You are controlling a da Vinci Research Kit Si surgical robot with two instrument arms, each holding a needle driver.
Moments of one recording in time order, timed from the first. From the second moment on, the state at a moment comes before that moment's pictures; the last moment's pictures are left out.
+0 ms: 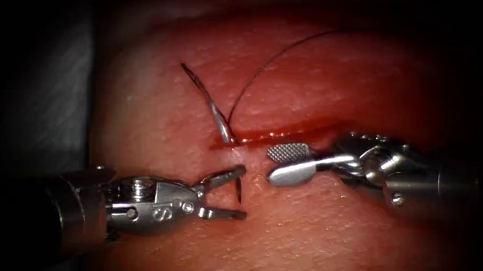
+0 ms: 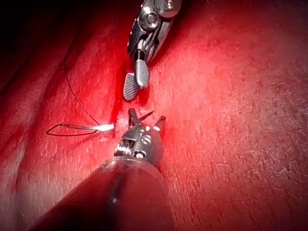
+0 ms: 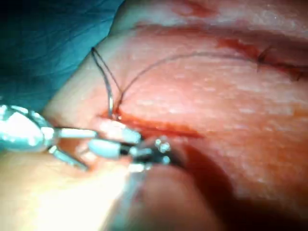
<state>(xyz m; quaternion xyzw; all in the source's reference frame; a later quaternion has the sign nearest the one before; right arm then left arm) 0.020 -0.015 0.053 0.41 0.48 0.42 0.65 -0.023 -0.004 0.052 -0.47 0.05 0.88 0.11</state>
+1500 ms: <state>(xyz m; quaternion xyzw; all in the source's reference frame) 0.020 -0.017 0.055 0.35 0.47 0.35 0.73 -0.022 -0.004 0.050 -0.56 -0.31 0.63 0.44</state>
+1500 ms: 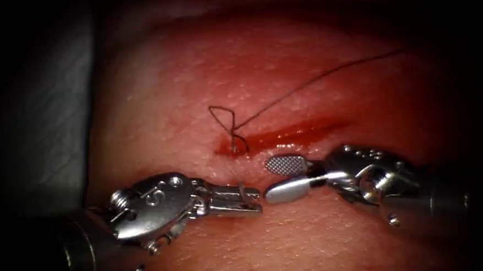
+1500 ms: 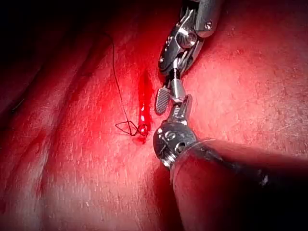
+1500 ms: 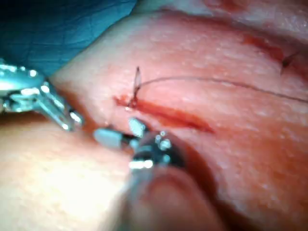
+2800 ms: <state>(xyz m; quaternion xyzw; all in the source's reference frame) 0.020 -0.018 0.057 0.23 0.41 0.29 0.83 -0.020 -0.001 0.039 -0.64 -0.07 0.74 0.20</state>
